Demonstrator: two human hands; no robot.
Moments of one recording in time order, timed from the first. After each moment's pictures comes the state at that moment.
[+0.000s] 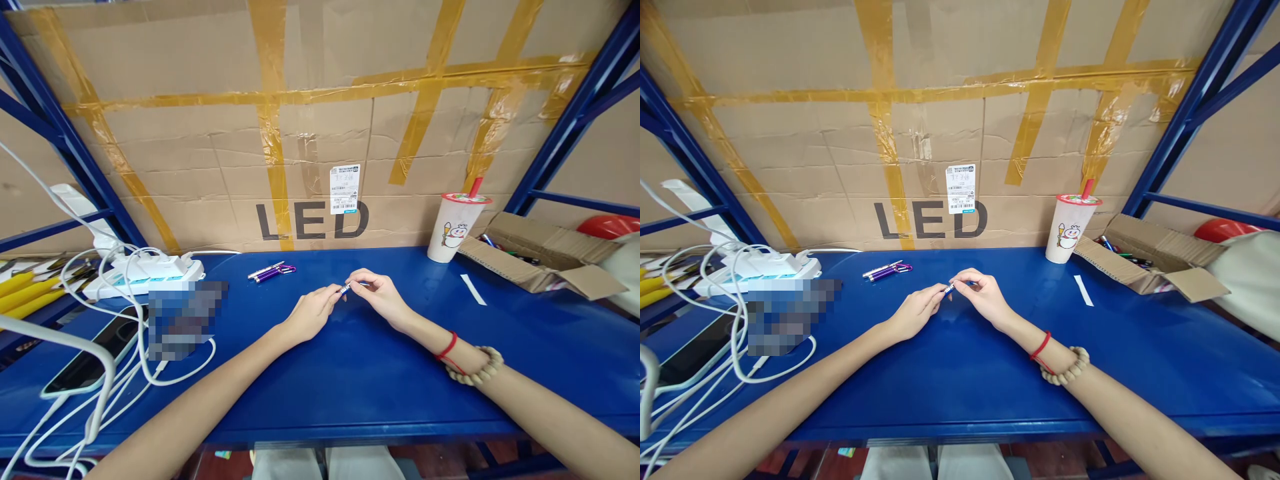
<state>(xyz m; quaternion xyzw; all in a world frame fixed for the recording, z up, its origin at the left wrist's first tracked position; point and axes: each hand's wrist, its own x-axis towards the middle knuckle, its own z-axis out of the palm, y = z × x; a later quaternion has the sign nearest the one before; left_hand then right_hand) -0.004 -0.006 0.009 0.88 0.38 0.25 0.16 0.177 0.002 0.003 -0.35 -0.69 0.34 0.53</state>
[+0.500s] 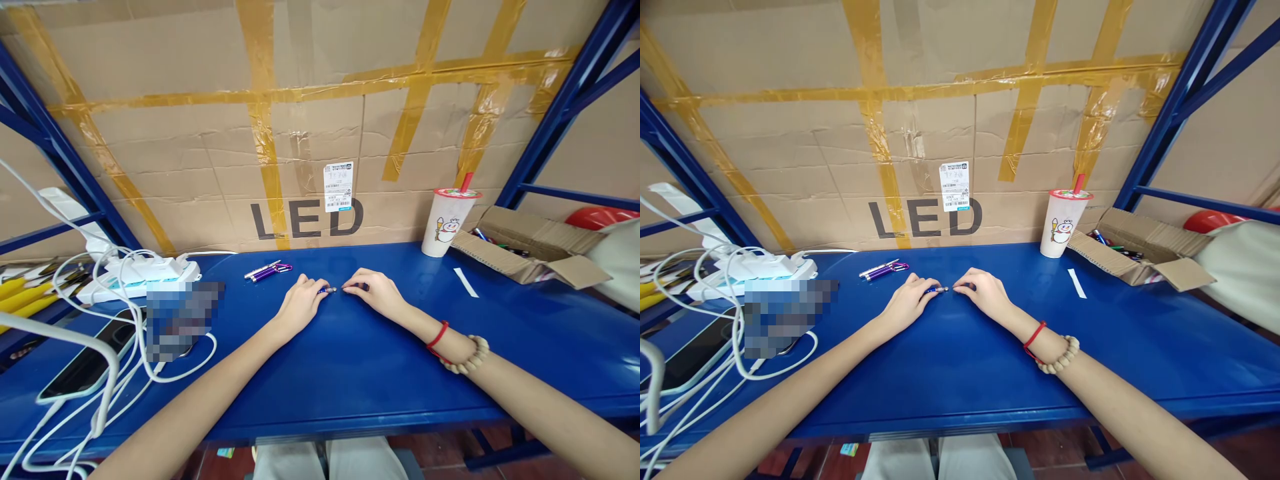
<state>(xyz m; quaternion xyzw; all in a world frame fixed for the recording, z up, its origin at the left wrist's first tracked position) -0.010 0.004 0.007 0.88 0.44 0.20 0.00 0.197 0.010 -0.002 -0.47 -0.81 0.08 0.33</state>
